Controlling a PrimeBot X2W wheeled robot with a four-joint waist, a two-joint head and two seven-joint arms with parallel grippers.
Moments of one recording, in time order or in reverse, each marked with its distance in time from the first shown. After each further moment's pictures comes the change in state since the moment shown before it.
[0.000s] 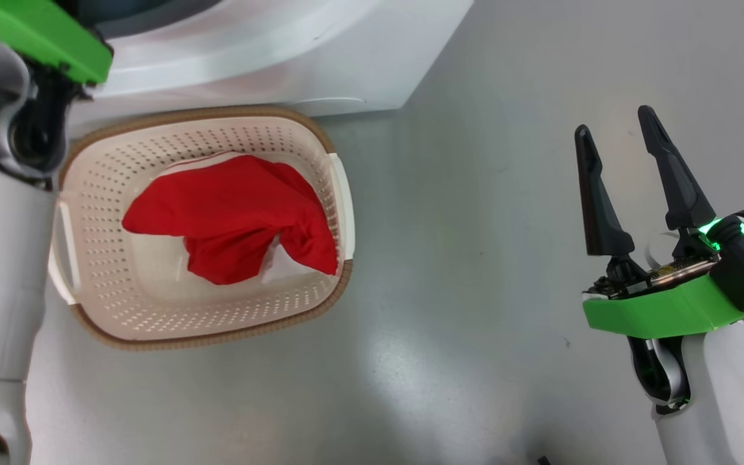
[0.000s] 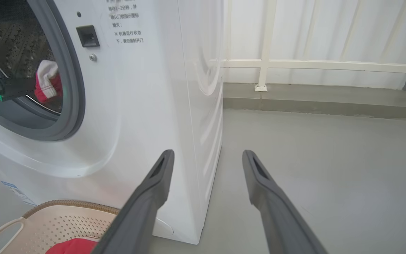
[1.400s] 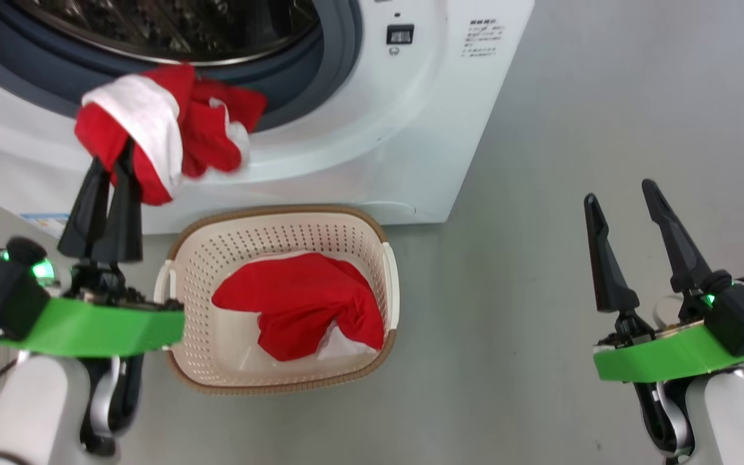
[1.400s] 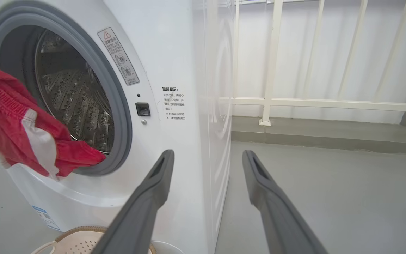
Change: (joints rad) left arm 0.733 0.054 0.065 -0.745 0.348 0.175 -0.253; right arm 0.136 -0.001 -0.043 0.035 -0.017 0.000 0.000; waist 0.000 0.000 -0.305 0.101
